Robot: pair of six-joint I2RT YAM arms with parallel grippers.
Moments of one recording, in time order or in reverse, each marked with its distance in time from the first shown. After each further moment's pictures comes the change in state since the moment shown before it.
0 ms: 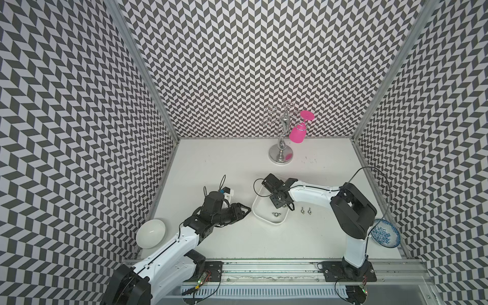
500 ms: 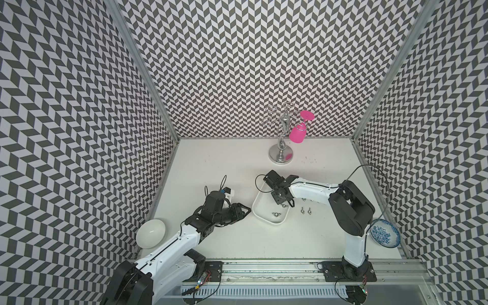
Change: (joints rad) left arm 0.000 0.038 0.004 0.003 -0.002 0.011; right arm -0.039 0.027 0.030 0.006 0.042 0.003
